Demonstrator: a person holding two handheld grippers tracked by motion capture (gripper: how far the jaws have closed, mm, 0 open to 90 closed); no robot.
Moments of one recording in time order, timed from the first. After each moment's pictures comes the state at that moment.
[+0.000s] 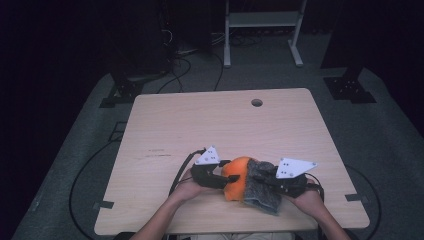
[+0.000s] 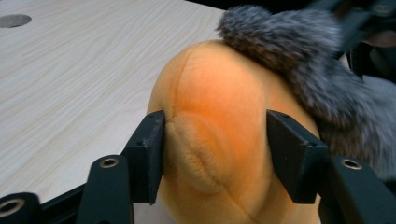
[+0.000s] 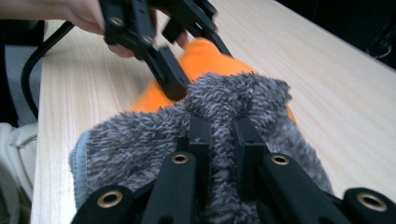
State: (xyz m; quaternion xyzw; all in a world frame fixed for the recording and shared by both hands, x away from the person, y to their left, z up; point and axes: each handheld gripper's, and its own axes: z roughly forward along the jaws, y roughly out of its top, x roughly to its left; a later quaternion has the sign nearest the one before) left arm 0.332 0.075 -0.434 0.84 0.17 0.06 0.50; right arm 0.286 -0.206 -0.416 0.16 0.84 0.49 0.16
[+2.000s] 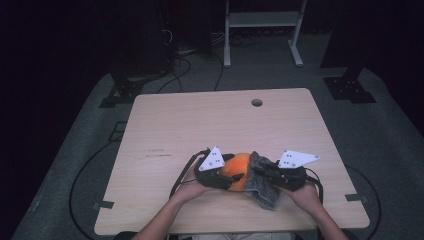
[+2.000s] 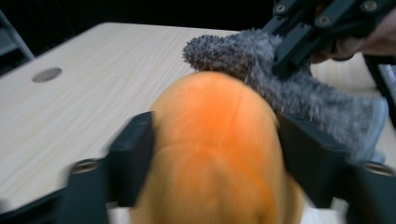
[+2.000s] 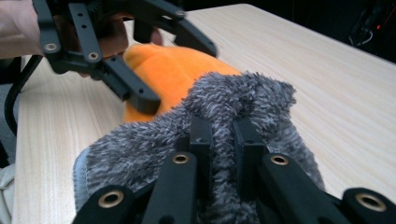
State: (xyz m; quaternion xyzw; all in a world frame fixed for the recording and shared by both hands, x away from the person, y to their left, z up) left arm 0.323 0.064 -0.425 0.83 0.13 0.14 0.52; right arm 0.300 -0.210 -0.418 0.23 0.82 0.51 0.15
